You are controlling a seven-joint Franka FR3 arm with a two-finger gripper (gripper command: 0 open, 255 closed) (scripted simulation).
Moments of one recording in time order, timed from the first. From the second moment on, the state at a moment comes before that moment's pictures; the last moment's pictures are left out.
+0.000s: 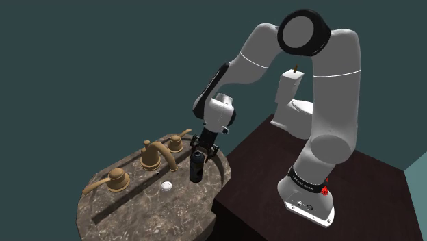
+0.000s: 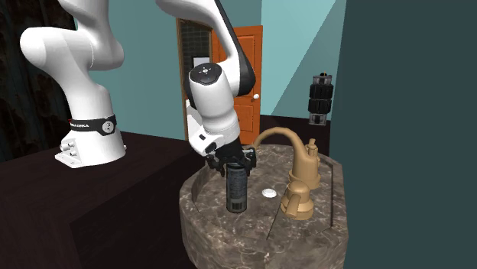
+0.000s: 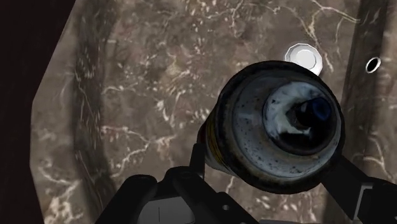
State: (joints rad) arm -0.03 0.43 0.17 -2.43 1.08 2.70 0.42
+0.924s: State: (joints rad) arm -0.02 0.36 0.15 -2.46 1.02 2.67 0.49
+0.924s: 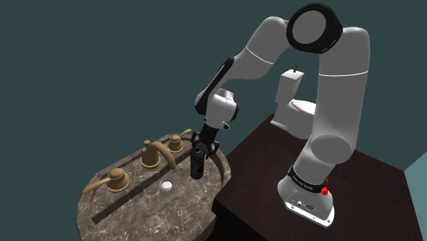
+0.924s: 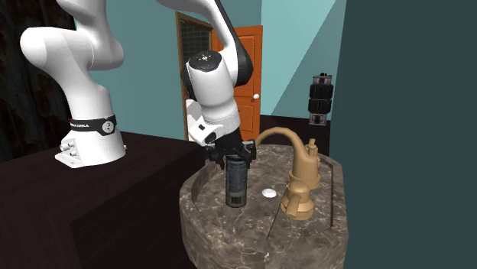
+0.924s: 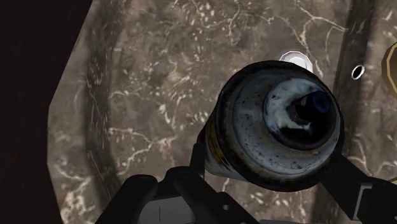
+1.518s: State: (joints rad) arm 0.00 0.21 0.12 -2.51 0.91 2.59 0.62
